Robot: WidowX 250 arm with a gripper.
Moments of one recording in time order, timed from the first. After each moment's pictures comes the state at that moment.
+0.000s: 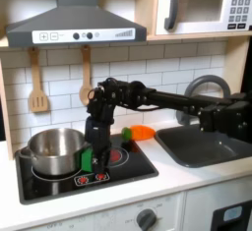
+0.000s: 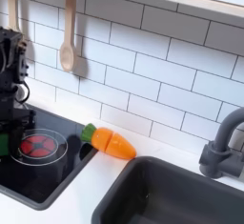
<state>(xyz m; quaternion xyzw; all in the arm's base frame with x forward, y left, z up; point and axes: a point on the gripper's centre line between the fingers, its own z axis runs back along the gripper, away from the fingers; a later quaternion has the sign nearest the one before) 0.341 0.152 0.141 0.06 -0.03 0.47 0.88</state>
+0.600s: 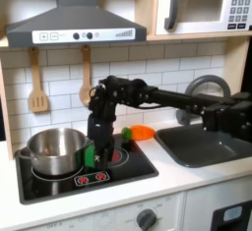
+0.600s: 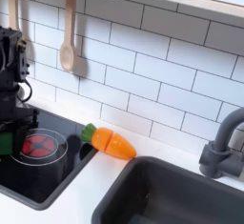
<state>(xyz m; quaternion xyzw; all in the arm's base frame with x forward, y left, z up) 0.342 0.143 0.151 0.03 -0.03 0.45 0.89</state>
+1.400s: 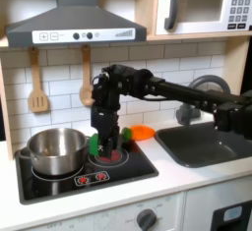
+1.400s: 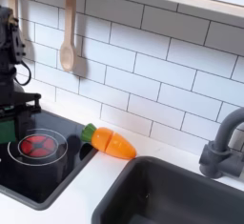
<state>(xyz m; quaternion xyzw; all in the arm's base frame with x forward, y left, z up) 0.338 0.135 0.177 0.00 -0.05 0.44 0.90</state>
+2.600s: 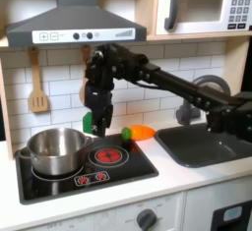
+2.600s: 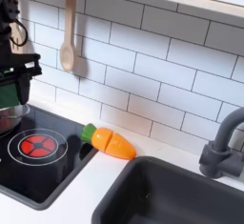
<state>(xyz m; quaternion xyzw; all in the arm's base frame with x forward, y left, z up) 0.358 0.144 0.216 -0.04 -0.08 0.45 0.89</state>
